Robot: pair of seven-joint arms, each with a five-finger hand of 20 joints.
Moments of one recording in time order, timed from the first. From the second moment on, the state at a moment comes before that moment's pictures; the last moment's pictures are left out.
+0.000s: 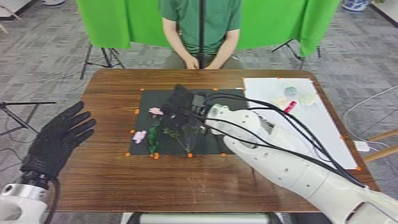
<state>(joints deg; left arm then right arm) 135.4 -55.0 -109.2 -124.4 38.0 3.5 8.1 -54.3 -67.7 34.6 -81.3 -149.0 1.8 -12.4</state>
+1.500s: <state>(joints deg) 135.6 -54.9 -109.2 -124.4 37.9 3.5 8.2 -52.5 -68.2 34.1 -79.9 -150.1 -5.4 -14.4</state>
